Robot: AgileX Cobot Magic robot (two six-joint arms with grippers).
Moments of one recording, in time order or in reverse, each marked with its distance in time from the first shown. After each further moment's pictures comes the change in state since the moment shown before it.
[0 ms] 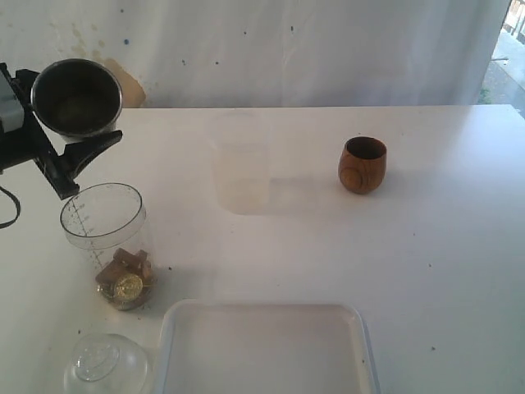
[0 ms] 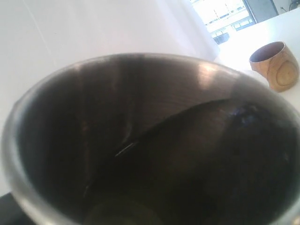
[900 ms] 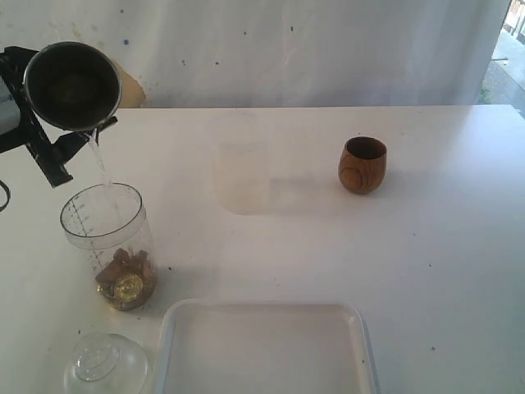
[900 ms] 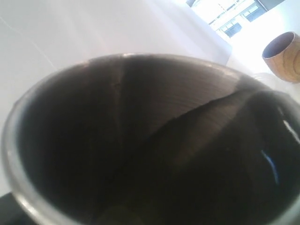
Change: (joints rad) left arm 0.000 -0.069 0.000 0.000 -0.008 0.185; right arm 0.000 0.000 0.000 0.000 0.000 0.000
